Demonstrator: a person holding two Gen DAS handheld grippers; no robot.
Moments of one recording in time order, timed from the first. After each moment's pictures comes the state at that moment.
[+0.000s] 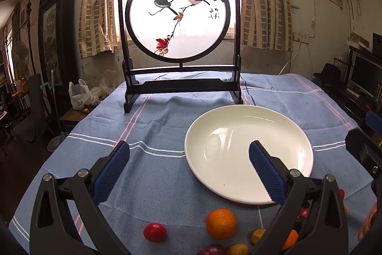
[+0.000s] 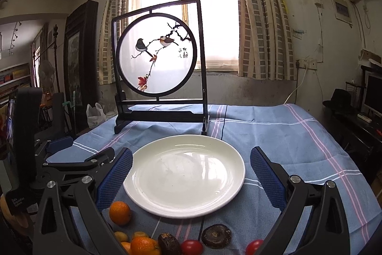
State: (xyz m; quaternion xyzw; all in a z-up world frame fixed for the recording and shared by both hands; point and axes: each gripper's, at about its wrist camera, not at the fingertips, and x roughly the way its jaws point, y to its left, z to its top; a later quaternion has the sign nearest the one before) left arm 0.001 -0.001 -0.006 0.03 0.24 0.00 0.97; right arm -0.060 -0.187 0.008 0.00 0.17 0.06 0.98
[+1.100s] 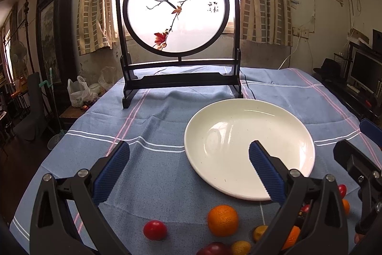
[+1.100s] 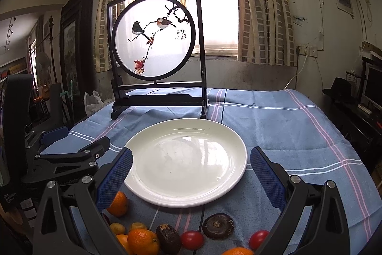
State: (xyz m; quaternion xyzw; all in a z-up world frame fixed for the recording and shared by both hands) left arm 0.006 0.001 -0.012 0.03 0.26 -0.01 0.97; right arm -0.051 -0.181 -0.003 0.00 0.21 0.05 0.98
